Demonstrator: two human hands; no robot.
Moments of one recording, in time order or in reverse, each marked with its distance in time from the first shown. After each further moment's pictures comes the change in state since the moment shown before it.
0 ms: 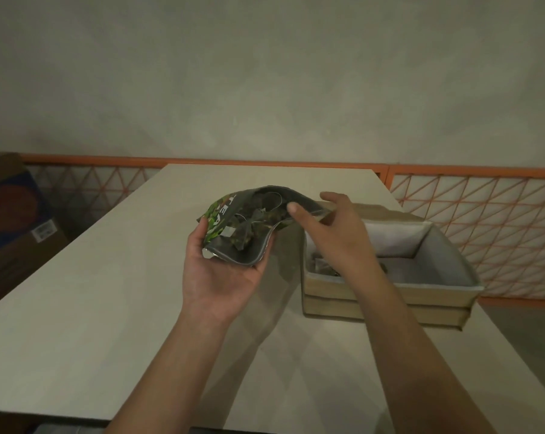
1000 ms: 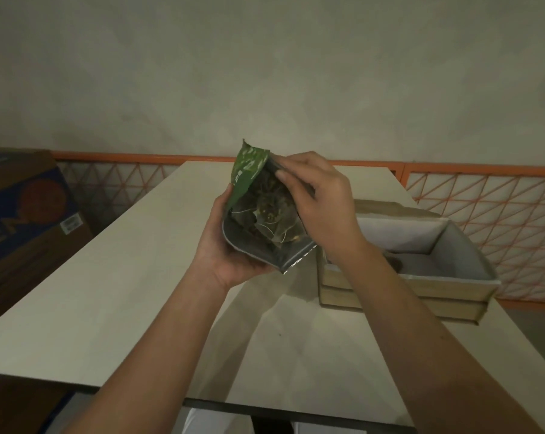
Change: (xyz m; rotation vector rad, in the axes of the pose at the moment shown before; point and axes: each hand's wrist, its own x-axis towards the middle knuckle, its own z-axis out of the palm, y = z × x) left_hand -0.004 0.032 0.030 0.539 -0.008 -0.226; right_hand 0.009 -0.037 0.033 0.062 0.111 -0.867
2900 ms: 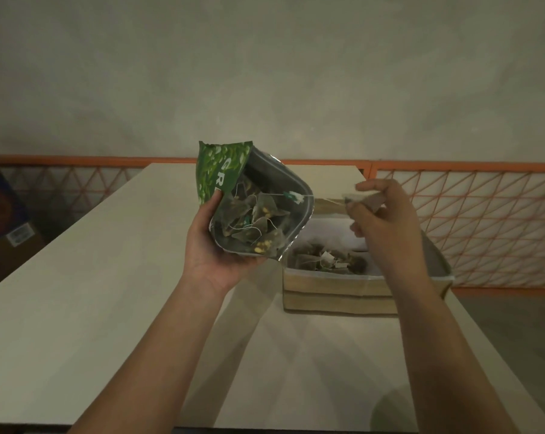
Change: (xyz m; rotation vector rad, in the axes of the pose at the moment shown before) left_hand 0.040 -0.033 0.016 -0.211 -0.120 0.135; right_hand -0.046 0.031 -0.108 0.042 0.209 0.685
